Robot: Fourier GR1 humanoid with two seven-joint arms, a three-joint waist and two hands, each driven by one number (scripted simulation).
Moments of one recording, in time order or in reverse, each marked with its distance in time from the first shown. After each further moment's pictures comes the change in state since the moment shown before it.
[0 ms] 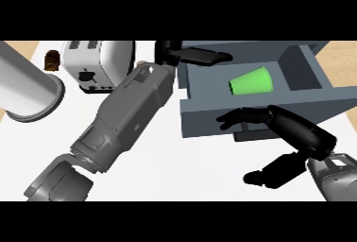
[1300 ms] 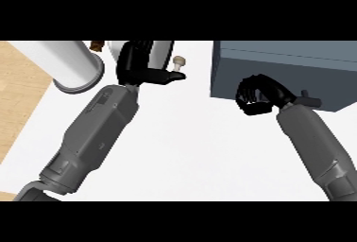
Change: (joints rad) left arm 0.318 0.127 0.025 -0.265 0.036 -0.187 -0.019; right arm -0.426 0.069 -0.071 1.141 0.427 -0.393 -0.522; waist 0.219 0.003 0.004
